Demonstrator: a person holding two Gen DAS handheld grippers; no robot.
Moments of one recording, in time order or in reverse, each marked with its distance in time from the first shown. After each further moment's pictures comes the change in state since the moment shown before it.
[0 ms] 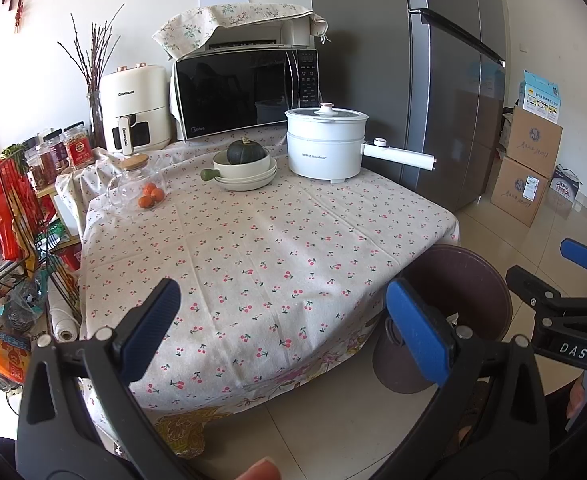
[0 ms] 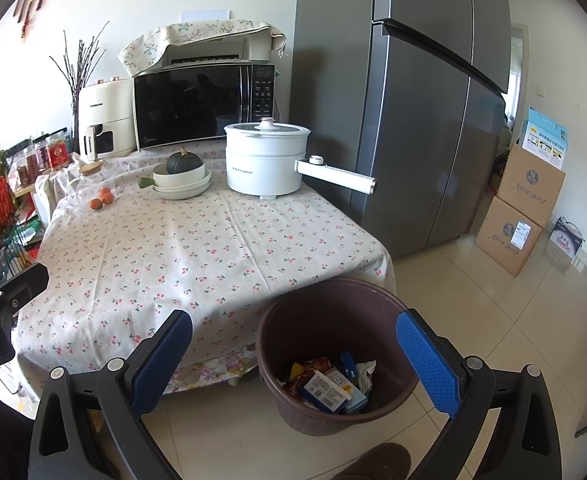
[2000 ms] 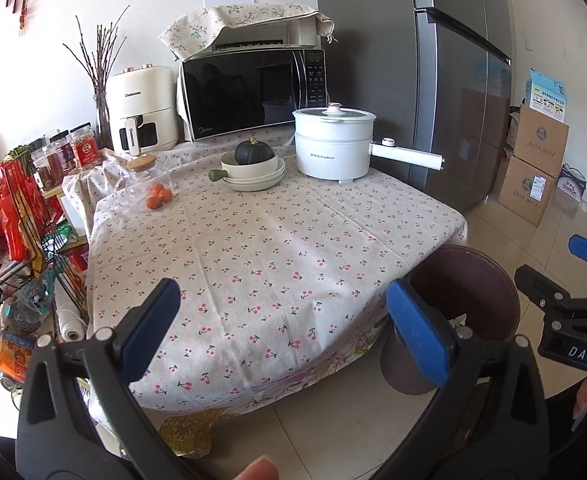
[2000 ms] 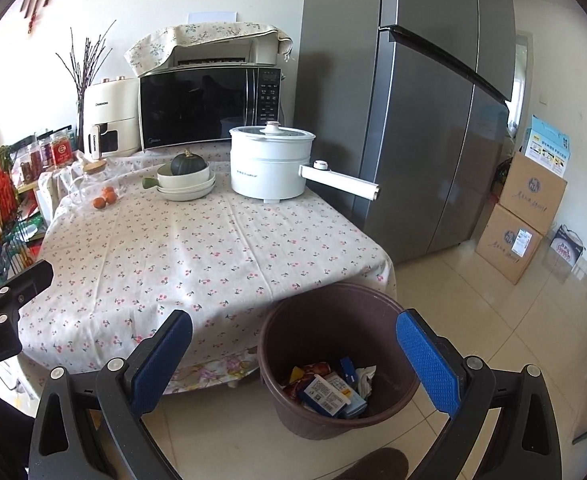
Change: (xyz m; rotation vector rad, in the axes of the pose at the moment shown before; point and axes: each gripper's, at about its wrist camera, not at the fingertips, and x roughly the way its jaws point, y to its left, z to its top) left arm 0.004 0.007 -0.002 0.001 -0.005 0.019; right arm -0.001 0.009 0.002 -0.019 -0.008 -0.006
